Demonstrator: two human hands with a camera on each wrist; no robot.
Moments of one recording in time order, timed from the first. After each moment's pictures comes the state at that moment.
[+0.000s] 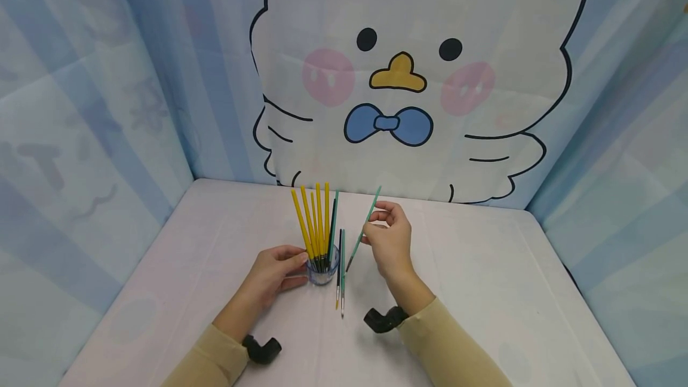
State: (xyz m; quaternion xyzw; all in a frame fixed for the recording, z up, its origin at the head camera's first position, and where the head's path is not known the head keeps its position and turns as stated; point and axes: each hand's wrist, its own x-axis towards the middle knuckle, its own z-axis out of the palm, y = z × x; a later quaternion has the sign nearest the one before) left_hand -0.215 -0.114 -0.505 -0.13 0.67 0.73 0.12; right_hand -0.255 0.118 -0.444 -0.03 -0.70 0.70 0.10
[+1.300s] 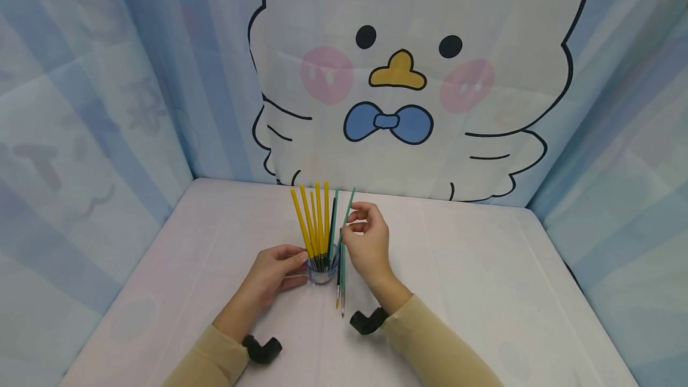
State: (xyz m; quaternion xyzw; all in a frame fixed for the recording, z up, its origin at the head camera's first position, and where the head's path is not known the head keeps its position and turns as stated) left_hand -0.218 -0.114 -0.507 -0.13 0.66 0.73 0.12; right_hand -0.257 0.088 -0.469 0.08 -0.73 0.66 0.14
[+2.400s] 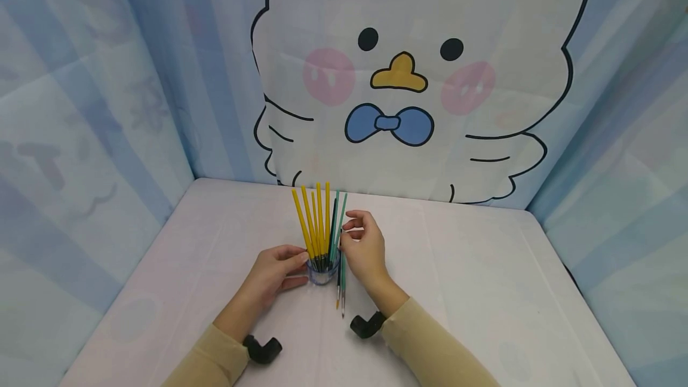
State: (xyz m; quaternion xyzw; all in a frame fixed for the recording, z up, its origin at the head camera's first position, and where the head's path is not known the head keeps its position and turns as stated) left_hand -0.215 -0.115 -0.504 -0.12 0.67 0.73 0.12; right_hand -0.254 0.086 -0.481 0.05 -0.79 0.60 0.10
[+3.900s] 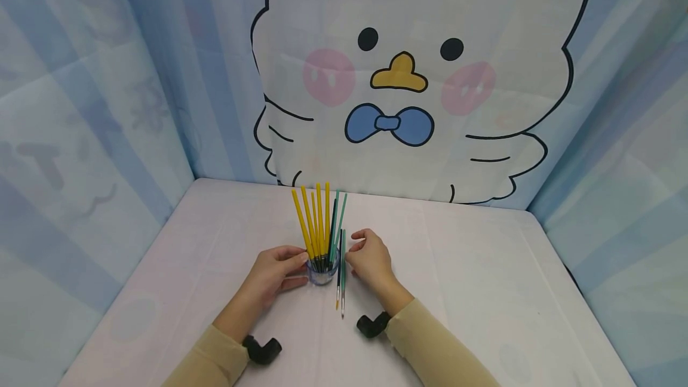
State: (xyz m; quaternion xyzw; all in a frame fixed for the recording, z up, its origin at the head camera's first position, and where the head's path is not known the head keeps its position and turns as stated) left_hand -0.217 -0.115 -0.507 -0.13 0.66 0.73 0.12; right_hand -0.263 0.103 -0.504 -0.06 -0.89 0.46 -0.03
